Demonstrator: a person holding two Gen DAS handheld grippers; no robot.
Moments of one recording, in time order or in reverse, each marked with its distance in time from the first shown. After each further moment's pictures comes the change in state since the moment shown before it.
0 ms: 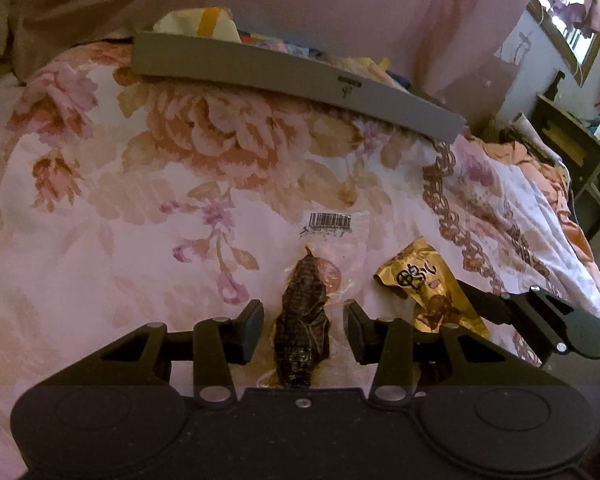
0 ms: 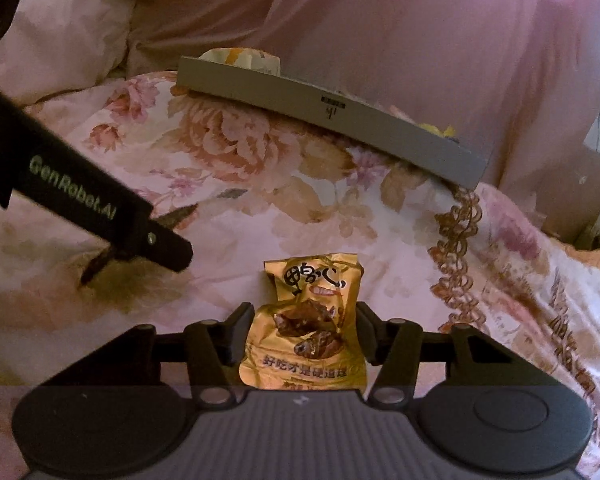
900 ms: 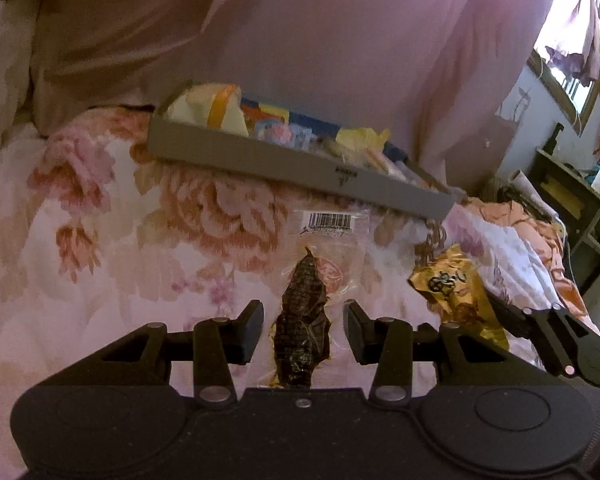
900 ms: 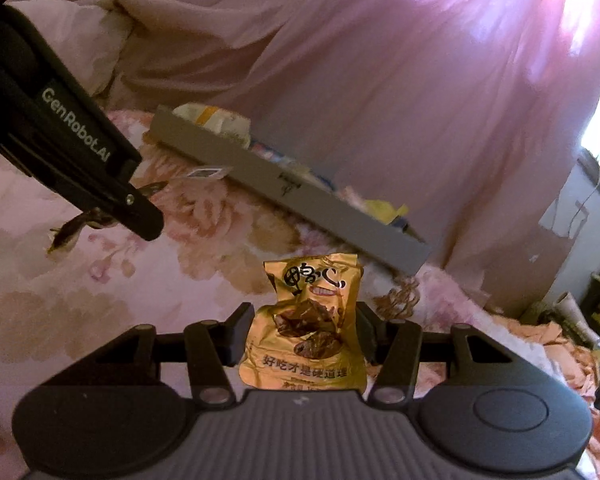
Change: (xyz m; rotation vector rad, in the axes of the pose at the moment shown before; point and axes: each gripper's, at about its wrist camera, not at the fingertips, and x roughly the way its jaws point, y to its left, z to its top) left arm -0.031 -0.007 0.032 -0.037 -0.162 0.011; right arm -0.017 -0.016 0.024 -0.095 -0.186 -0.163
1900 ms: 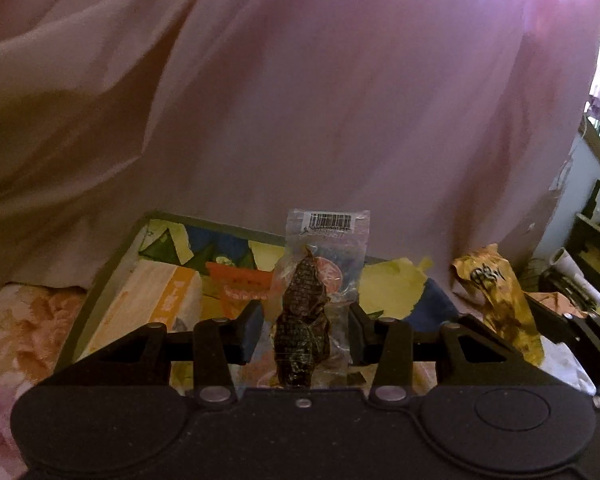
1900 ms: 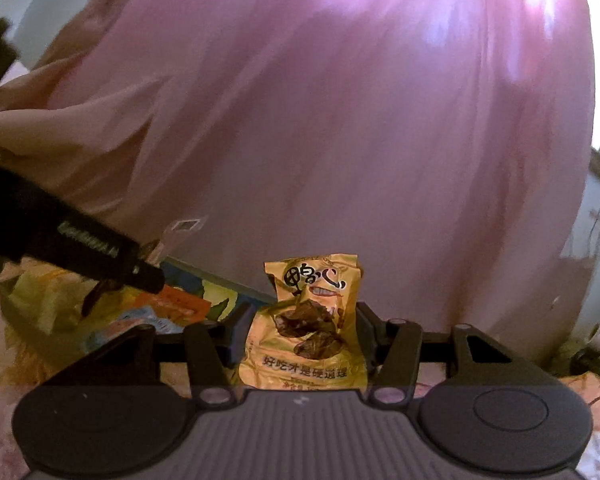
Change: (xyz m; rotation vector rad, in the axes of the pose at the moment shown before) left arm 0.127 -0.015 0.168 0.010 -0.139 0.069; right arm 0.154 -0.099 0.106 0.218 -0.128 0.040
